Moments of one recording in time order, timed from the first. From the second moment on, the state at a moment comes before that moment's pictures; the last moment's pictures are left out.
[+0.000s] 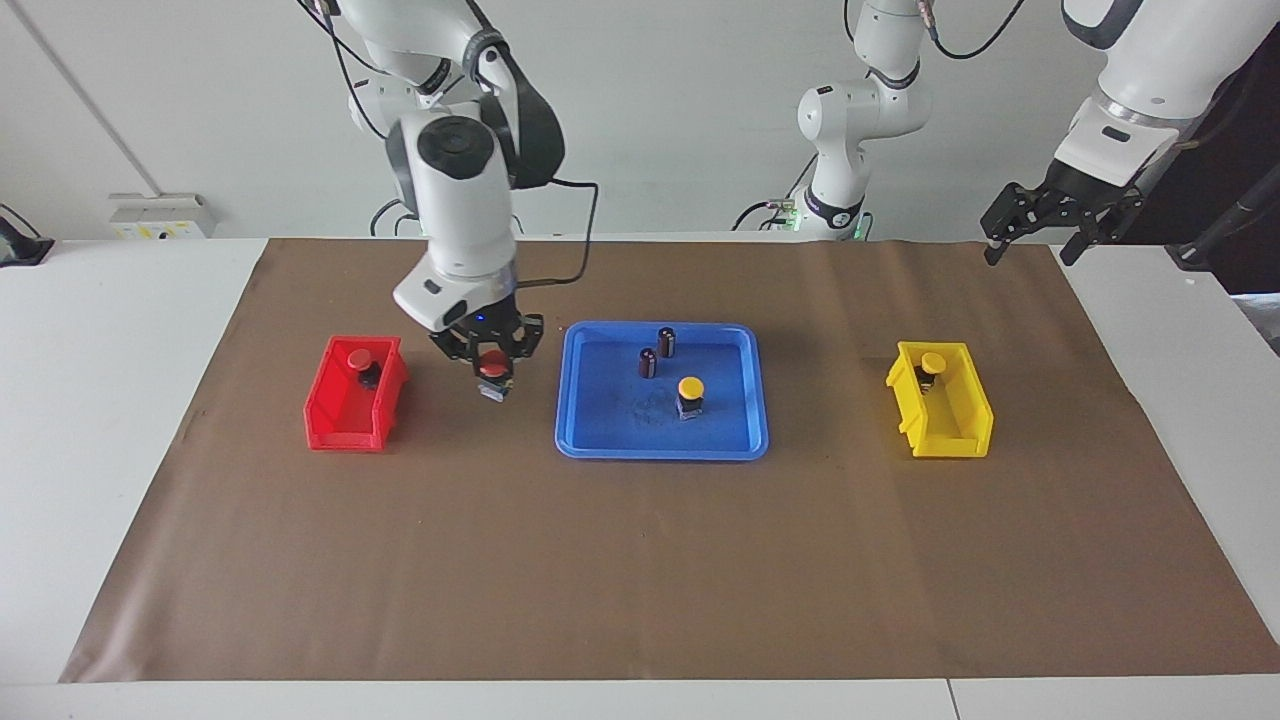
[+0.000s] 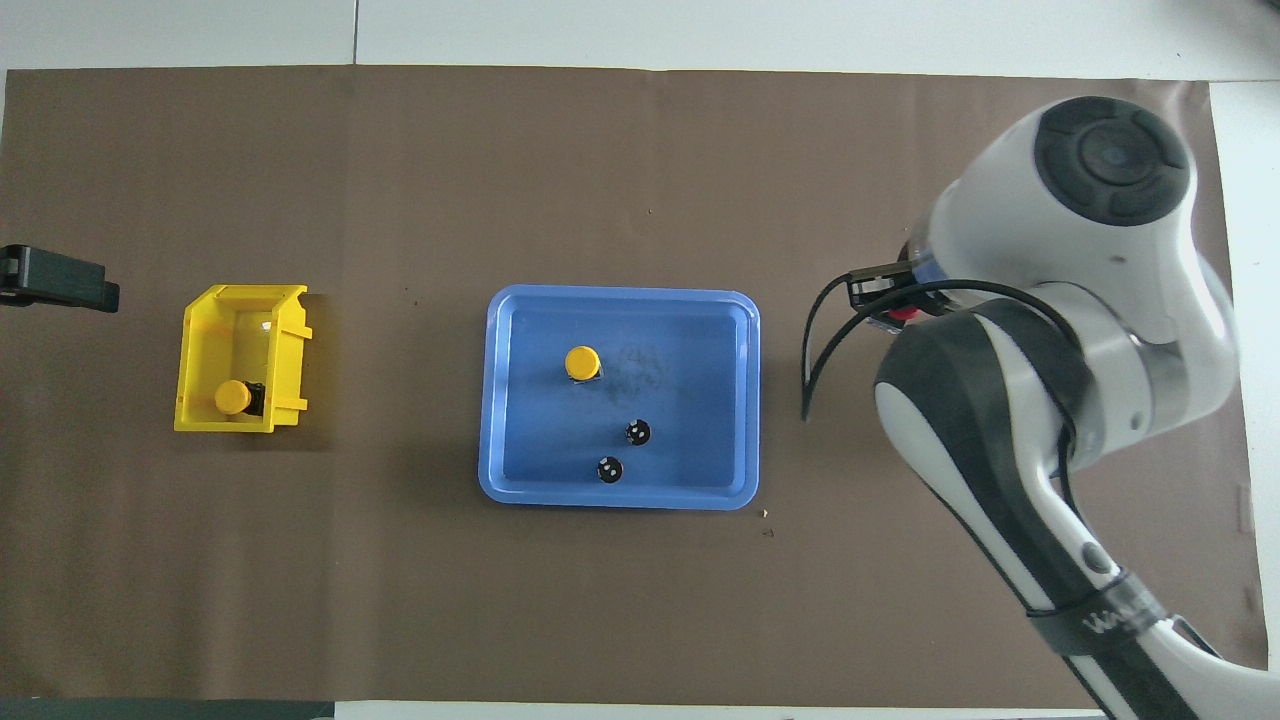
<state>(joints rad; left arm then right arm) 0.02 -0.05 -0.13 -1.64 -0.01 1.65 -0.03 -0.05 0.06 0.25 -1.83 -0.08 1.87 0.10</state>
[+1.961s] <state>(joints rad) -0.56 0.32 -0.13 -1.81 -0.02 2.18 -0.80 -0.35 0.01 0.25 -2.32 -0.04 2.44 -0.31</state>
